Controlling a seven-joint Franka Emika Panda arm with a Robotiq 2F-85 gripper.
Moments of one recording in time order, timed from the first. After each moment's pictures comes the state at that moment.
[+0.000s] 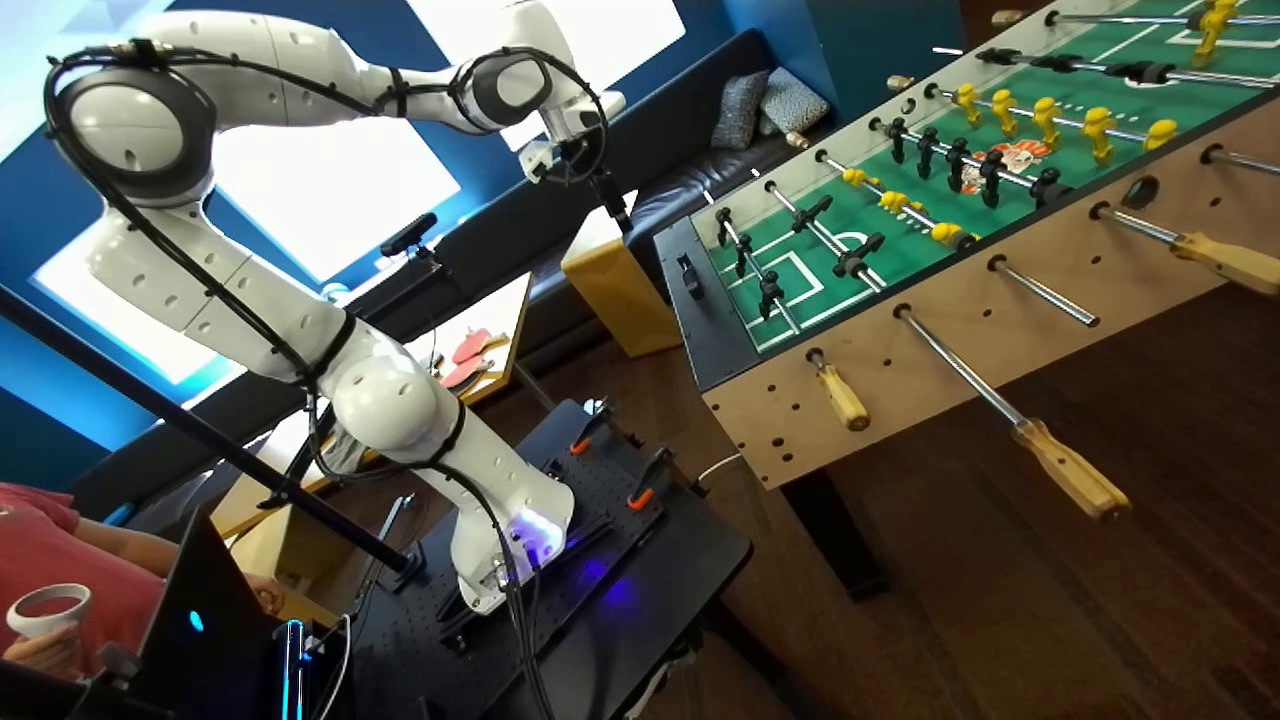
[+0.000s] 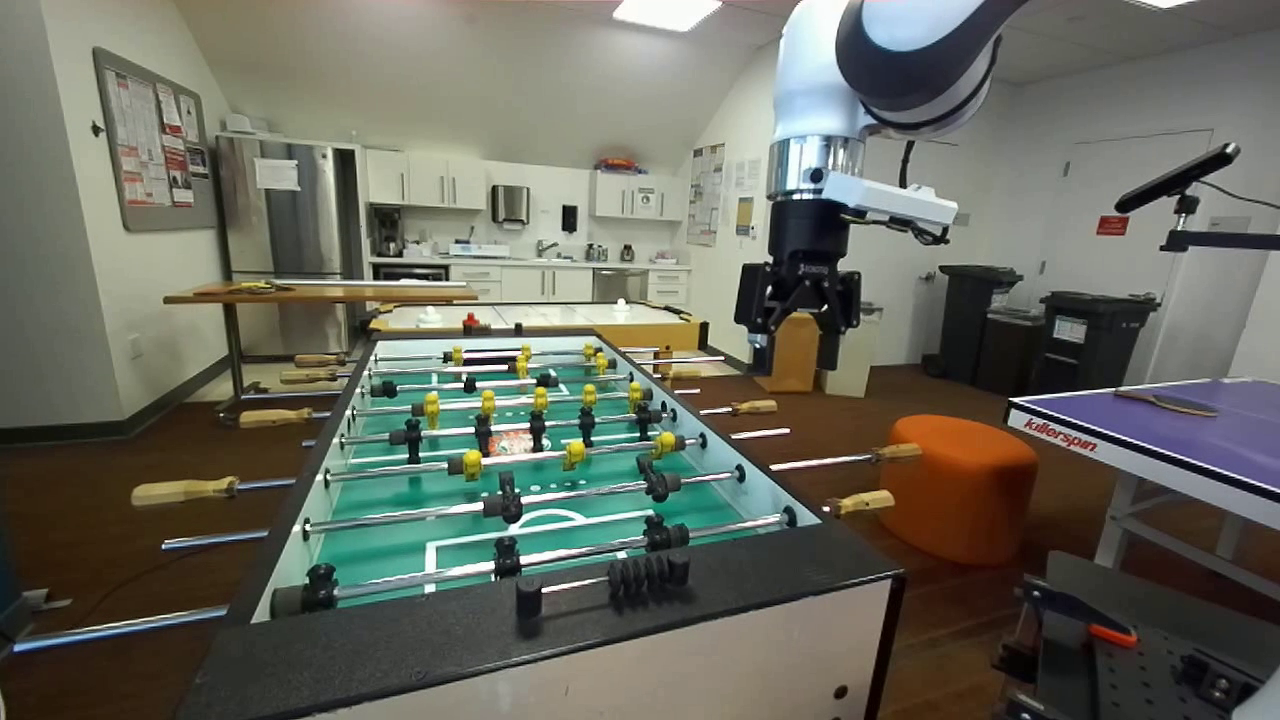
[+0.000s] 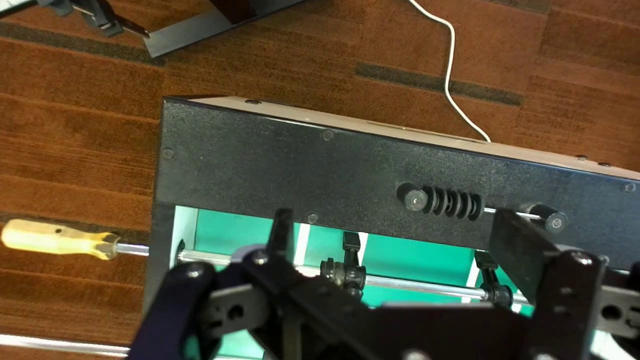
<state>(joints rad) 0.03 -0.18 0.11 -2.34 0.15 2.10 0.43</state>
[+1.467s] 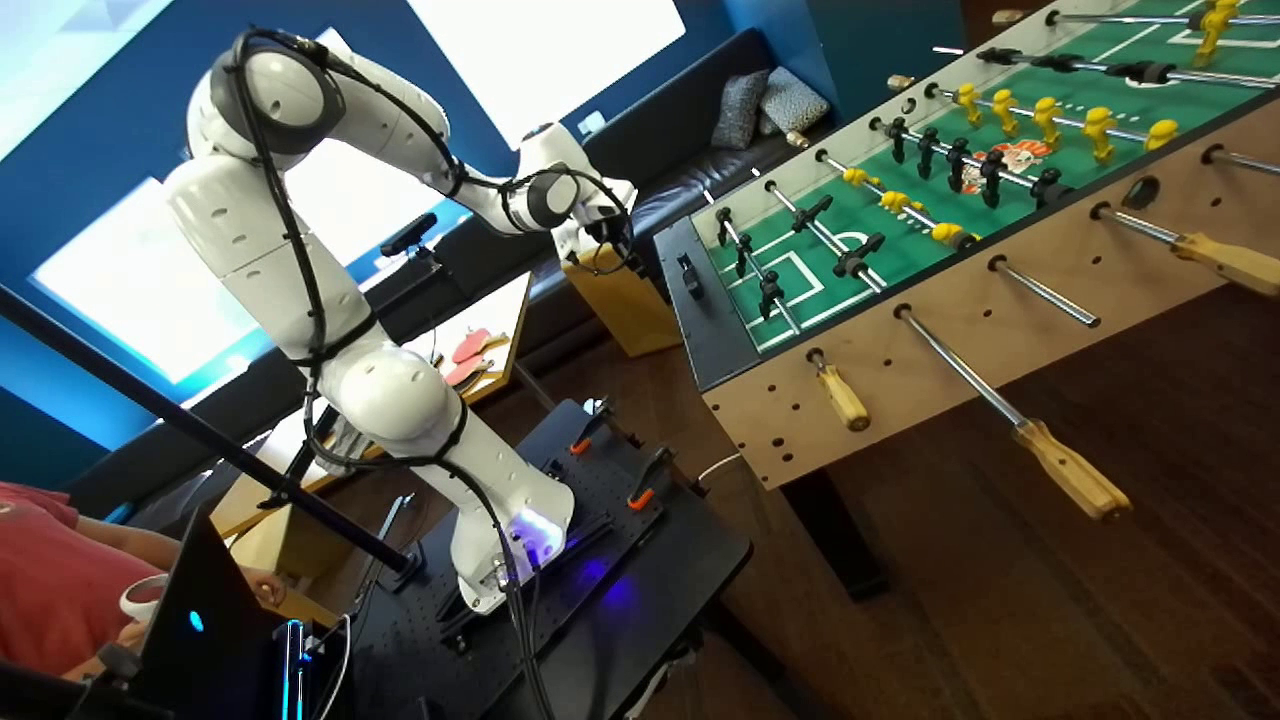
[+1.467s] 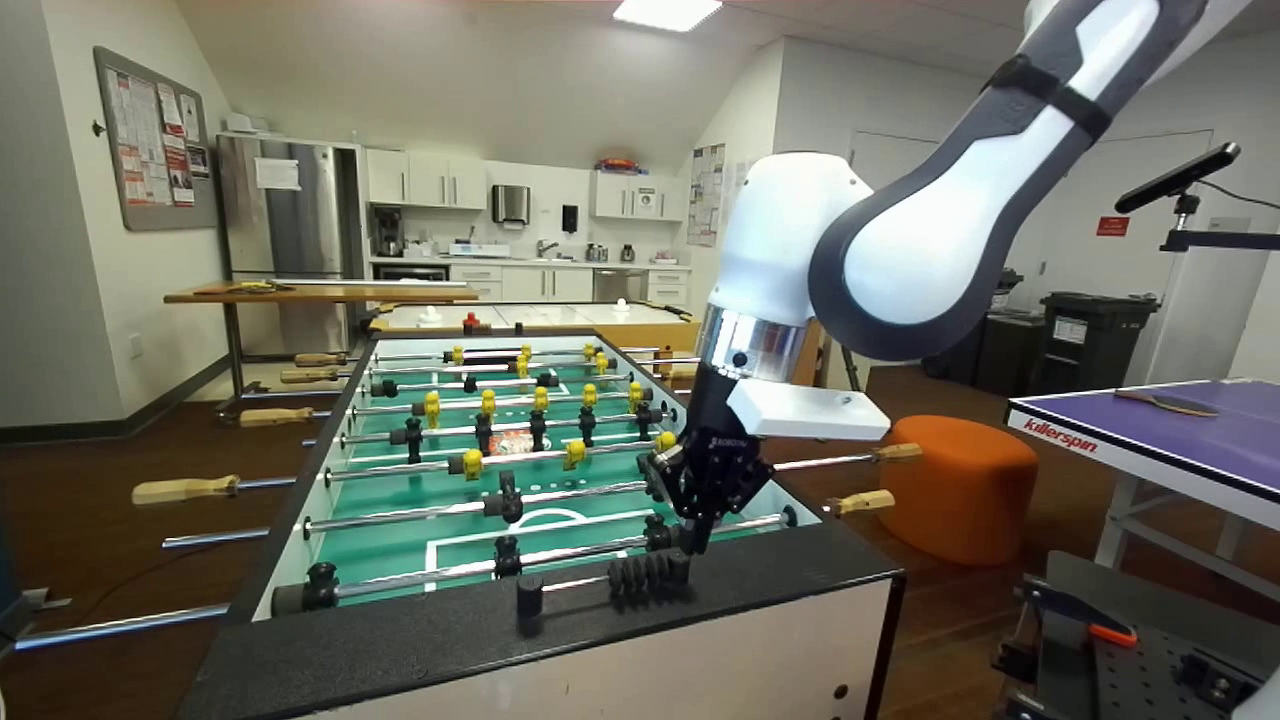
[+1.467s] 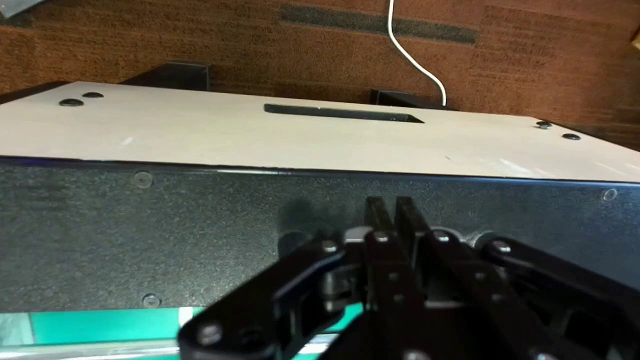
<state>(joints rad) 0.19 0.15 0.20 -2.45 0.12 2.77 0.72</state>
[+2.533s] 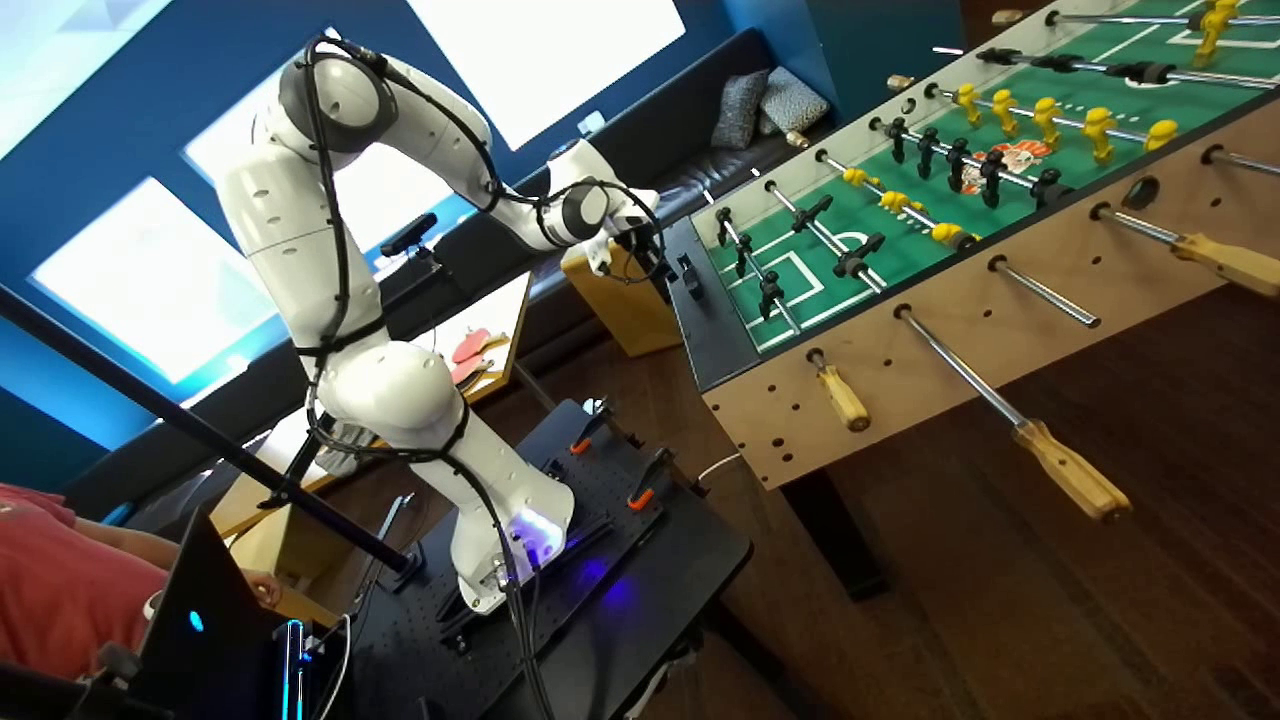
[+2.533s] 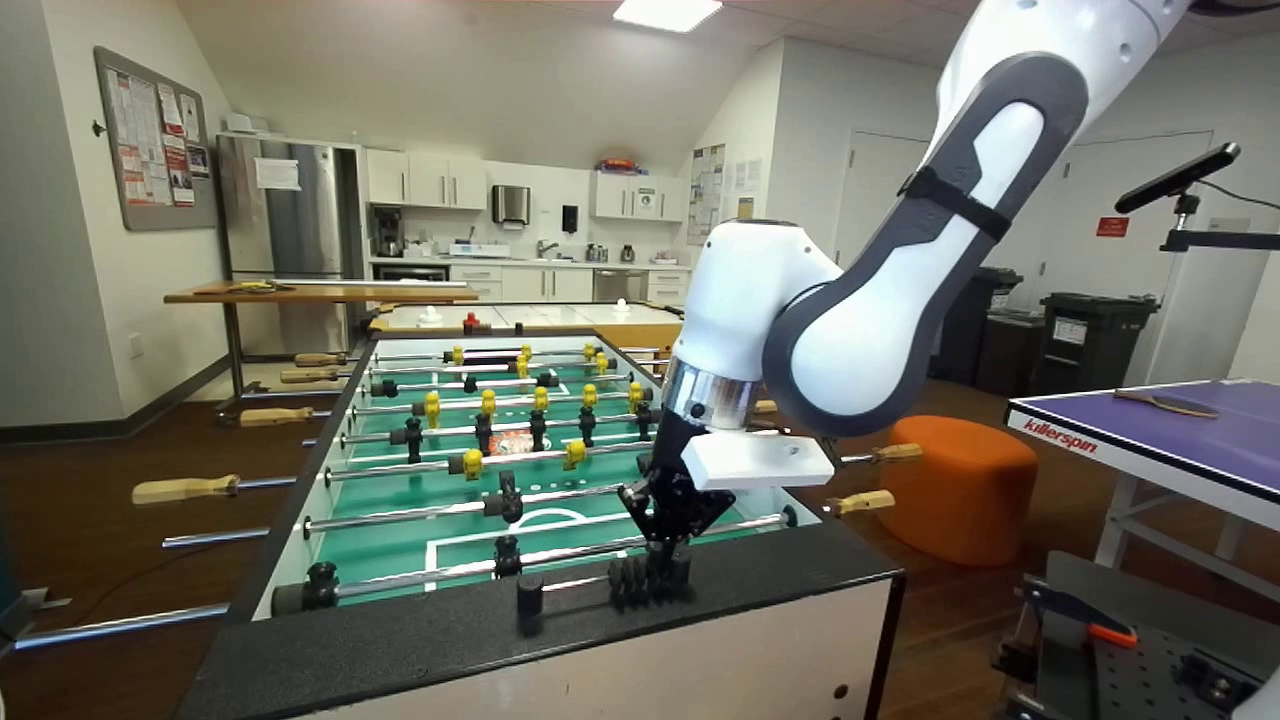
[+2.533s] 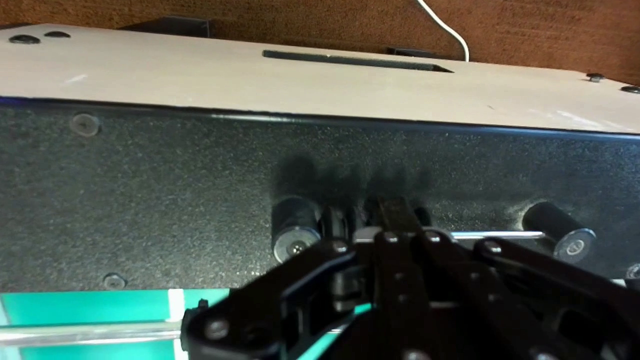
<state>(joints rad) 0.35 0.34 0.00 -2.34 0.00 2.89 0.79</state>
